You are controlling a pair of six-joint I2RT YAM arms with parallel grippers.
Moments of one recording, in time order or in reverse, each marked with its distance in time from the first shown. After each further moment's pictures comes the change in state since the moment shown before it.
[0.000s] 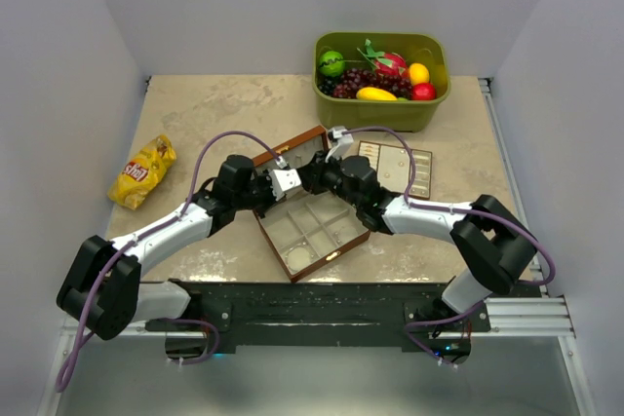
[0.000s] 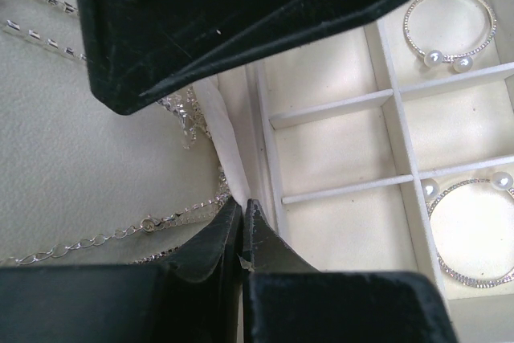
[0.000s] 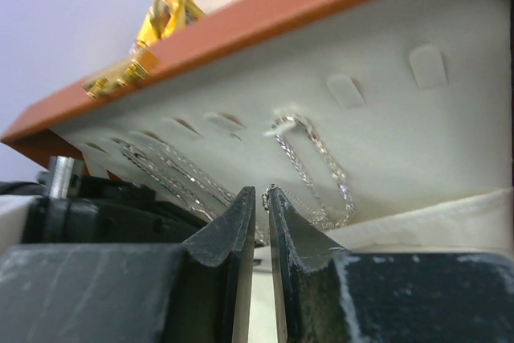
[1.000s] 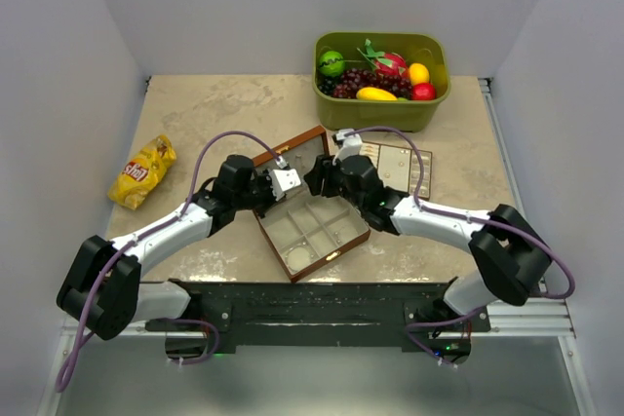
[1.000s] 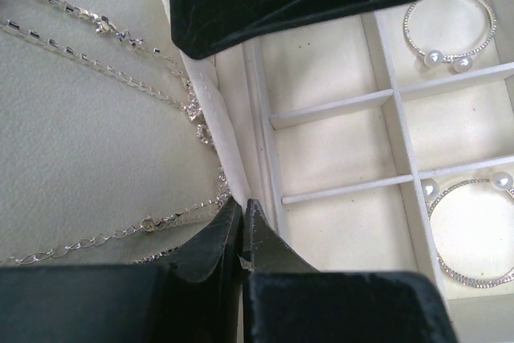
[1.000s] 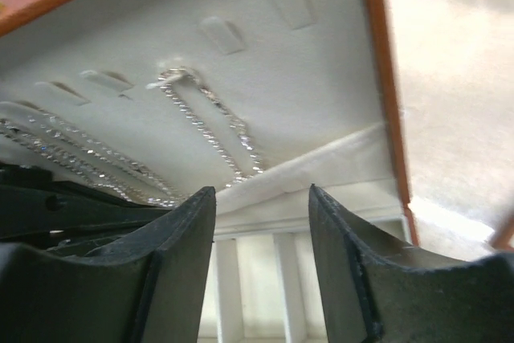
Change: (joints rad) left arm 0.000 0.000 0.000 0.000 0.000 0.000; right arm 0.000 -0.079 0.015 -0.286 0.159 -0.095
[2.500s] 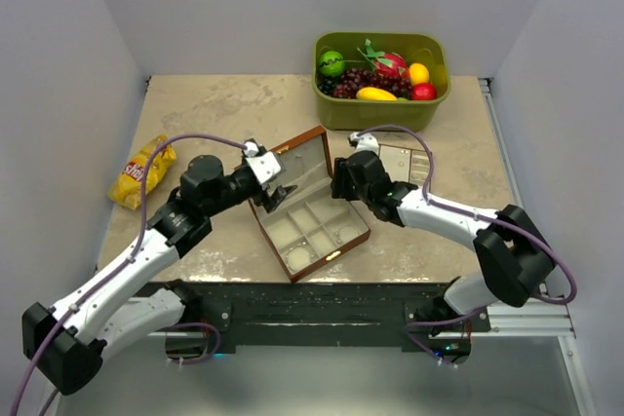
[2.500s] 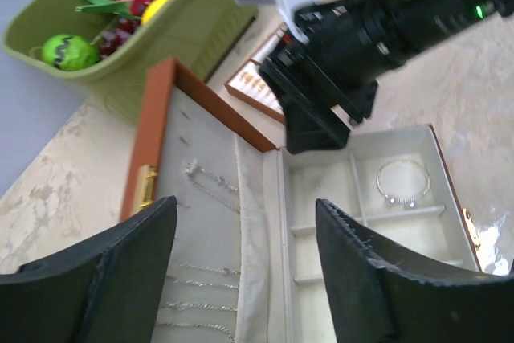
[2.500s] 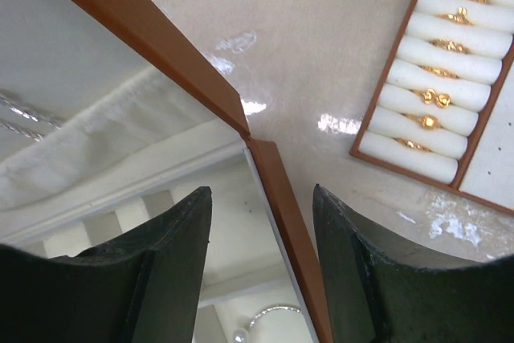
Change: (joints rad) left arm -0.088 -0.348 0.093 -0.005 -0.074 -0.159; right arm -0.085 -0.024 0.036 -0.345 0.115 0.021
